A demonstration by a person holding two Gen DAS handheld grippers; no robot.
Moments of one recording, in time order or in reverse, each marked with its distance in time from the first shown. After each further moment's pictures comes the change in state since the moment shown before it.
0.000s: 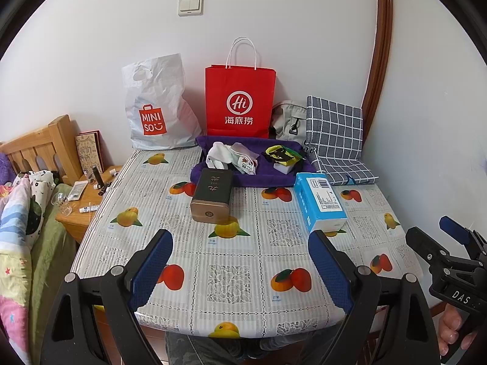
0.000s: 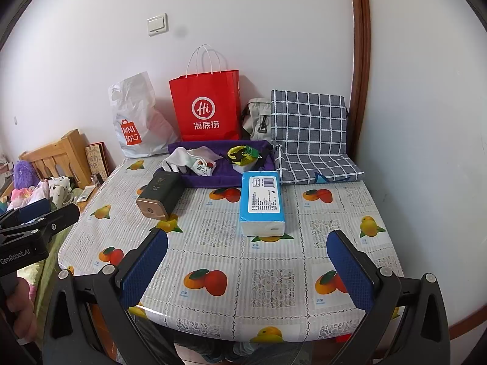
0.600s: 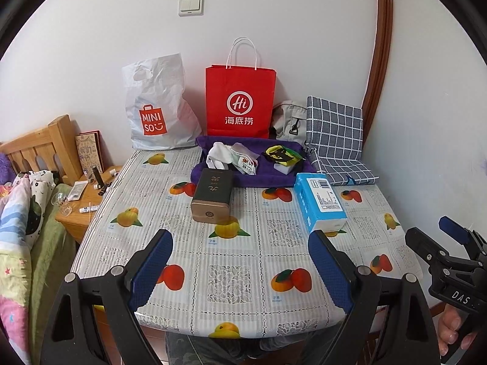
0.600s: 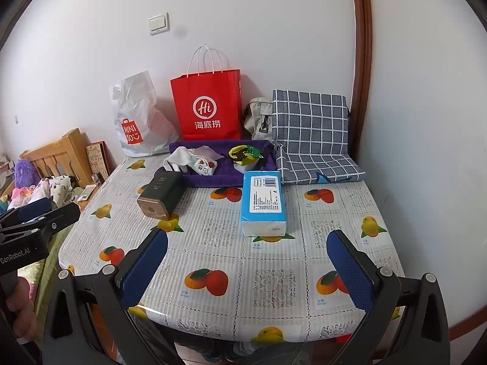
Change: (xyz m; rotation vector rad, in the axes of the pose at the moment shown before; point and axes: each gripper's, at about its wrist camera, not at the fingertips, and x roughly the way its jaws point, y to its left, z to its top) left arm 0.001 -0.001 0.001 0.000 -0.002 0.003; right arm 0.003 0.001 0.001 -0.002 0.004 0.005
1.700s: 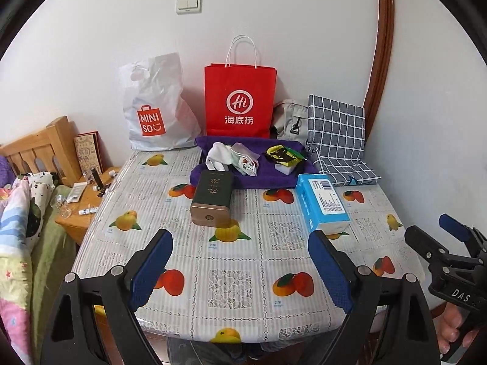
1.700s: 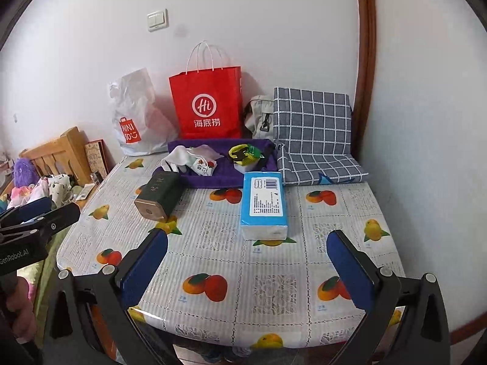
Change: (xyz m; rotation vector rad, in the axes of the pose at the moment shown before) left arm 0.008 -0.001 0.006 0.008 0.004 0.005; right arm 0.009 0.001 0.008 0.002 0.010 -0.001
